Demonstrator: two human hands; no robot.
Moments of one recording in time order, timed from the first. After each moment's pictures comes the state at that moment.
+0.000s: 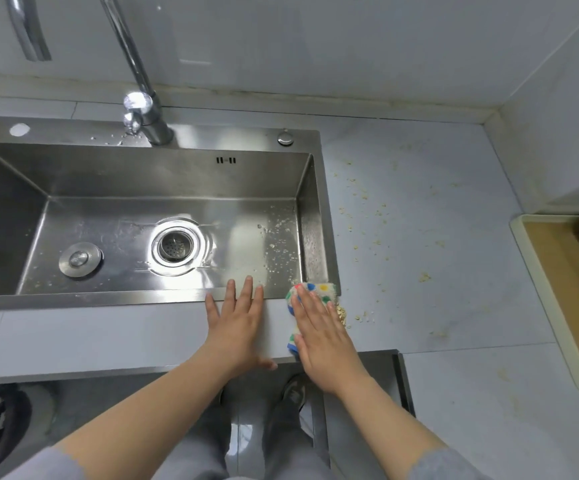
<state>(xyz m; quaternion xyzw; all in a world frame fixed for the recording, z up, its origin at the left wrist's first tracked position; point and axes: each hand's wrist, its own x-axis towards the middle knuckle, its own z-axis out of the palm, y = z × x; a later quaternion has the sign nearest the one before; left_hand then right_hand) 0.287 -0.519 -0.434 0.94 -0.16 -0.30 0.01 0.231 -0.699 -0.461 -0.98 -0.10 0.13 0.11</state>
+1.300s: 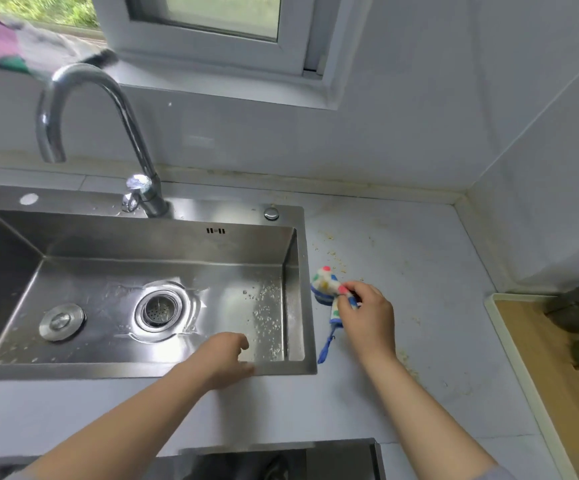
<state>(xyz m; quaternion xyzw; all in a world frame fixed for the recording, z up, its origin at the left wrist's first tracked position) 0.372 -0.534 -0.390 0.92 -0.11 -0.34 0.18 0.361 -0.768 -0.338 -0.90 0.17 -0.10 0.38</state>
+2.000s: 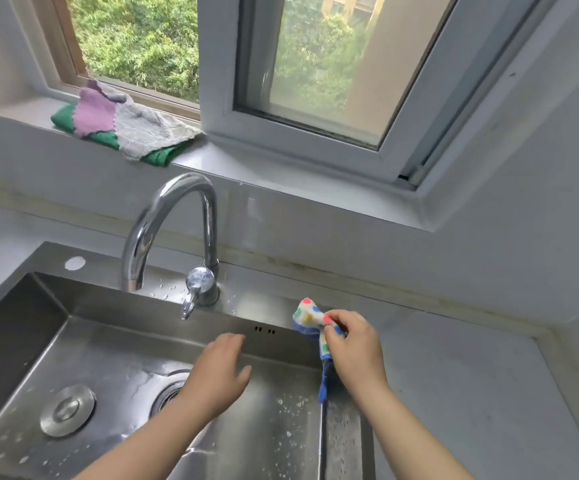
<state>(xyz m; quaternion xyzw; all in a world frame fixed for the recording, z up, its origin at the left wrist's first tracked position) 0.541 -0.443 -0.387 0.95 -0.04 -0.11 0.28 0.570 -0.661 -0.333 -0.92 0.05 -0.04 0.38</state>
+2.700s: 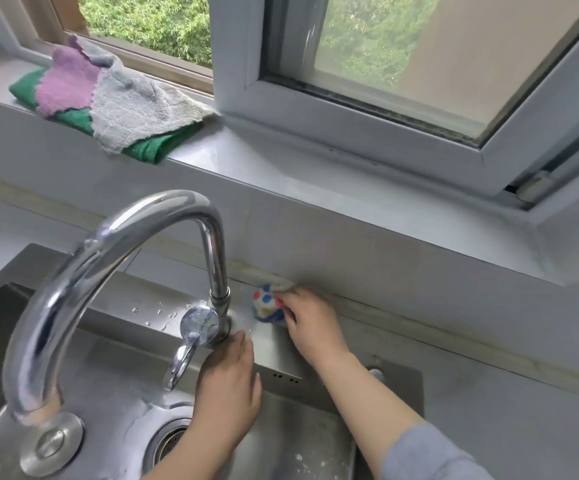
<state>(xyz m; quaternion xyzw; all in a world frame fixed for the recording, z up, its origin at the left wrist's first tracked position) 0.621 -0.442 -0.461 0.98 0.00 -0.04 0.18 0.733 -0.579 -0.430 -0.93 -0.25 -0.04 0.26</state>
